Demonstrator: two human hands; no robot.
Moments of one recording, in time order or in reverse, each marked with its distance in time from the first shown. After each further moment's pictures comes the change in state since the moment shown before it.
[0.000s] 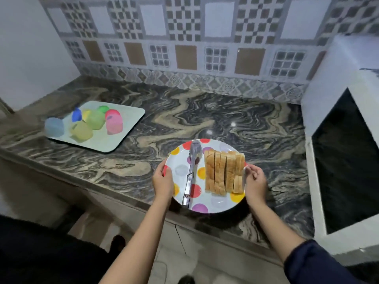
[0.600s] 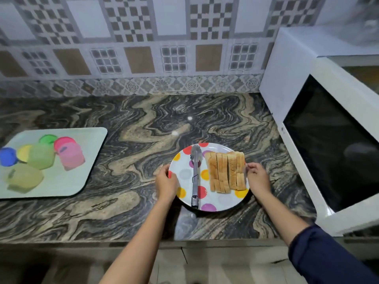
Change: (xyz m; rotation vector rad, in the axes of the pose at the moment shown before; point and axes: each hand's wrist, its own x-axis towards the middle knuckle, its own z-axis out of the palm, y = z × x) left_hand 0.073 -0.006 0.035 0.415 -0.392 0.105; right_hand 0.010 -0.008 0.002 -0.357 0.214 0.145
